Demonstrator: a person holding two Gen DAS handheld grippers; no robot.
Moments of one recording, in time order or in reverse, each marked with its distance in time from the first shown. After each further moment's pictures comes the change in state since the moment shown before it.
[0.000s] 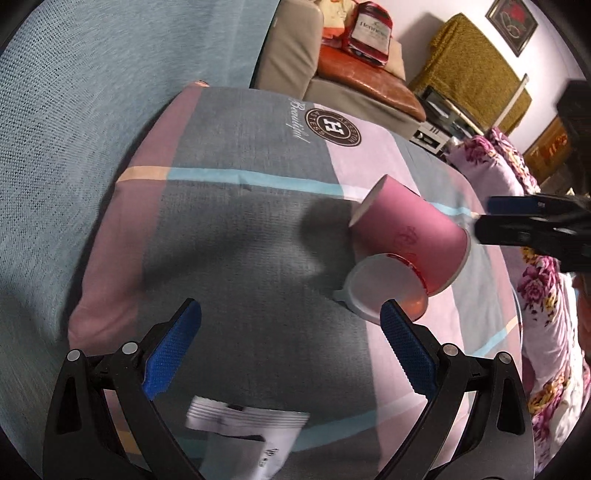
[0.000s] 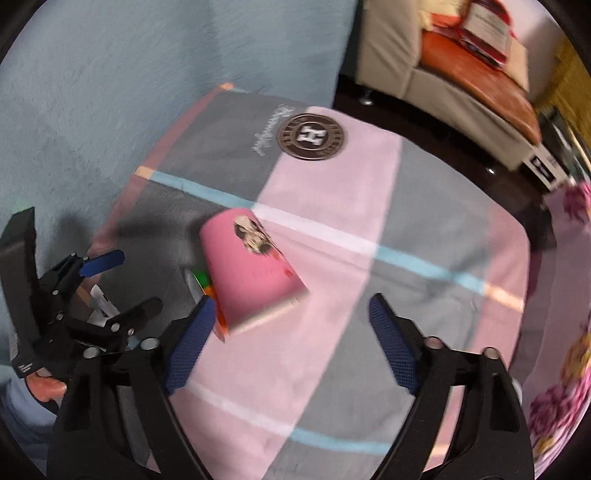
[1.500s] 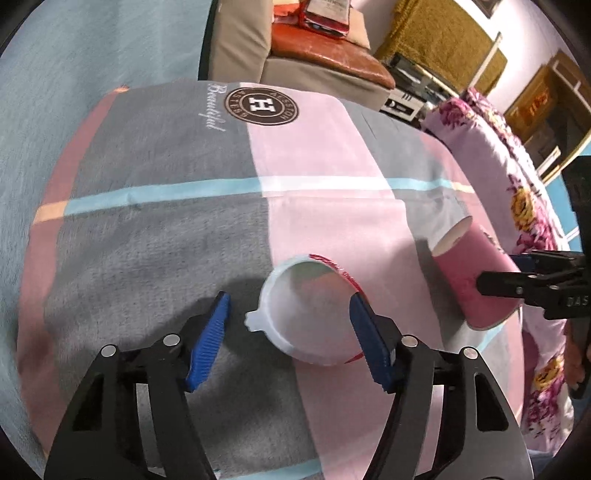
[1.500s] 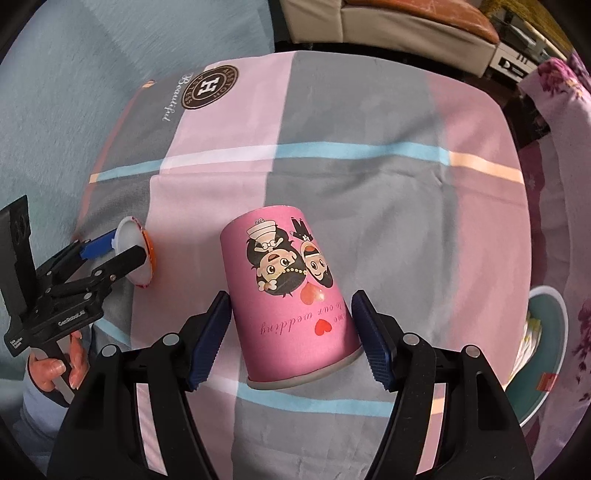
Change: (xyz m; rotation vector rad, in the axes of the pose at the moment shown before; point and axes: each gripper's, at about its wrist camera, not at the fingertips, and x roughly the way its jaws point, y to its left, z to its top) left arm 0.050 -0.070 0.018 0.136 0.081 -0.042; right arm 0.002 -0.091 -0.093 0.328 0.005 0.051
